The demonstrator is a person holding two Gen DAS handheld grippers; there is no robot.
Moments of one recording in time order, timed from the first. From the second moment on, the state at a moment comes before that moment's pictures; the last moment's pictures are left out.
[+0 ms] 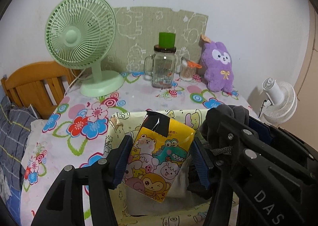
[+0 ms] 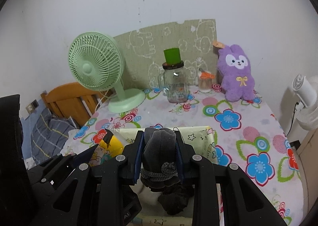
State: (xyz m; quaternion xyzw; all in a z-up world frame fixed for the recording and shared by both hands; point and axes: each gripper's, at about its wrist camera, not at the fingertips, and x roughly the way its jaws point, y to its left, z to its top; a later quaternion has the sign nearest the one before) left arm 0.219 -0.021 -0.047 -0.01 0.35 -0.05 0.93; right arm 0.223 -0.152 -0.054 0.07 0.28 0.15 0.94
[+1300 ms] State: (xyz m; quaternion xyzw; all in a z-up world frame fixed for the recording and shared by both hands) left arm 0.172 -0.023 -0.018 0.01 0.31 -0.04 0.95; right arm 0.180 -0.159 -0.033 0.06 0.26 0.12 0.96
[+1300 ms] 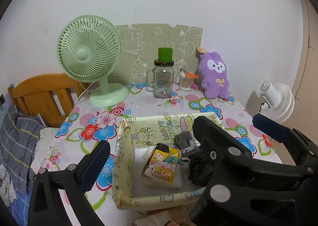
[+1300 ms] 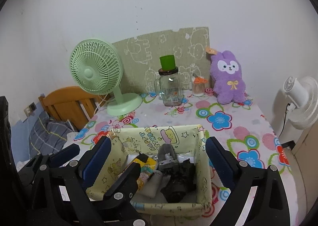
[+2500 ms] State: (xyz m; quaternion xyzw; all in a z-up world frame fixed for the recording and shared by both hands) left arm 0.066 -0.029 0.001 0.00 0.26 -0.05 0.96; right arm 0.061 -0.165 -0.007 0.02 0.21 0.10 0.97
